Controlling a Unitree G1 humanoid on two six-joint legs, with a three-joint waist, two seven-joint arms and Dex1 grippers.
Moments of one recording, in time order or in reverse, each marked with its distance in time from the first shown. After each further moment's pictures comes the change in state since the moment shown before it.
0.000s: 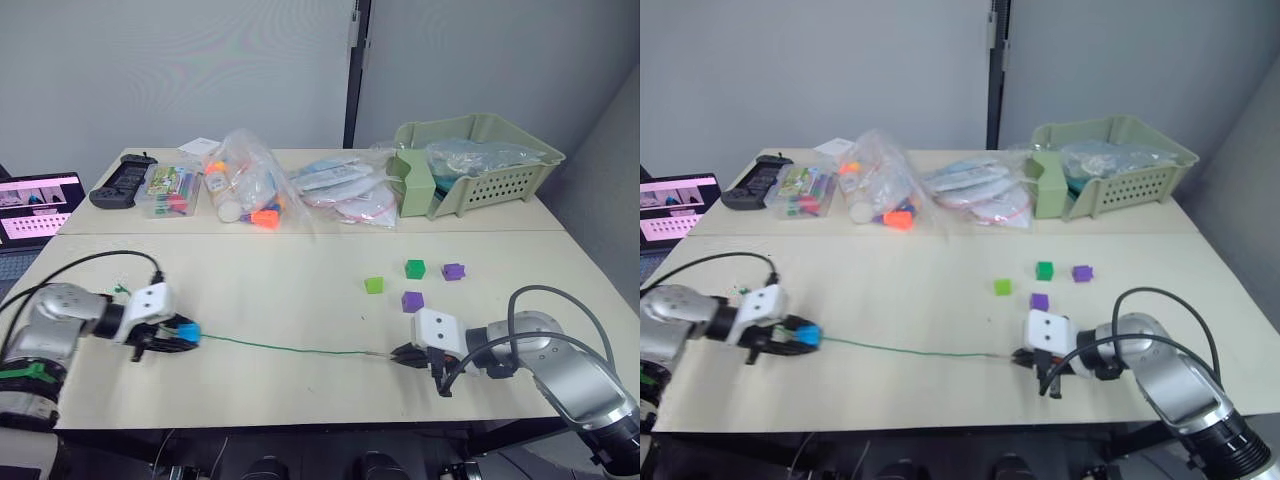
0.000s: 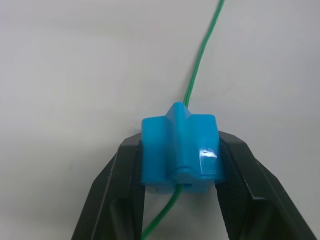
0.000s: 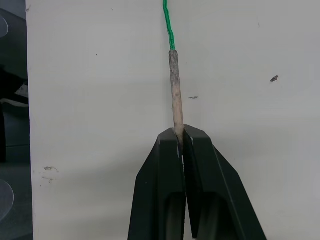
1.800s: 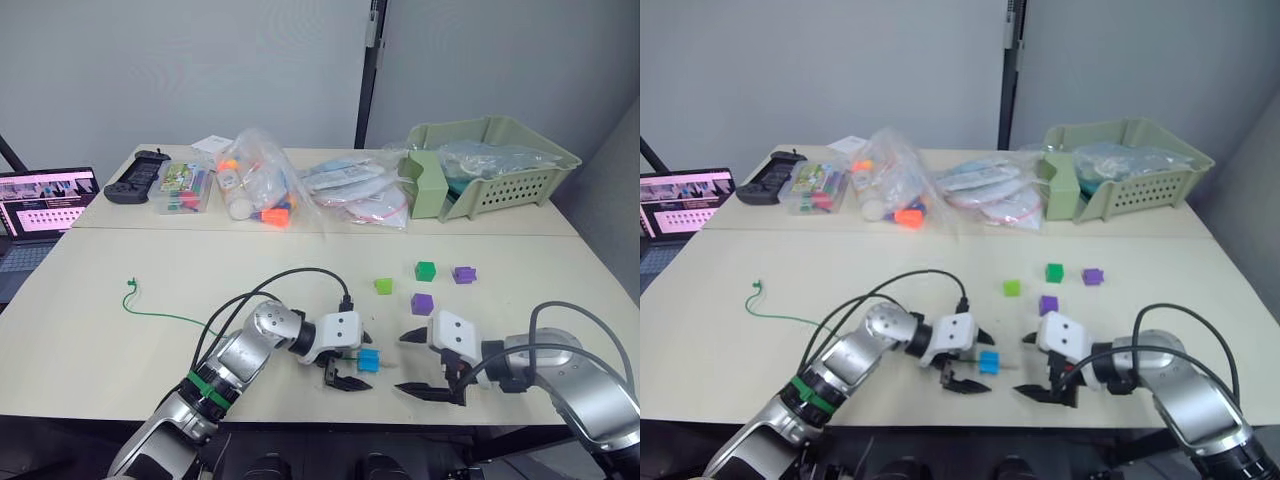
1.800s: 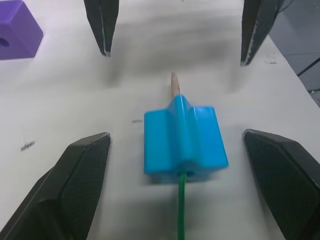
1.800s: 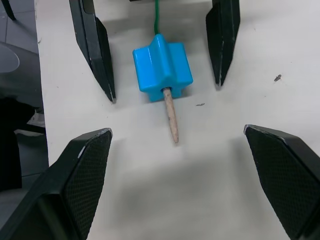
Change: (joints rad) left arm -0.023 -0.656 -0.394 -0.680 0.138 0.492 0.345; right arm 0.137 0.024 -0.127 -0.025 0.085 0.007 -0.025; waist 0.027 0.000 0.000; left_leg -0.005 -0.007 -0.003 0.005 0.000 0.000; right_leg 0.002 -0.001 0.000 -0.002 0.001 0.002
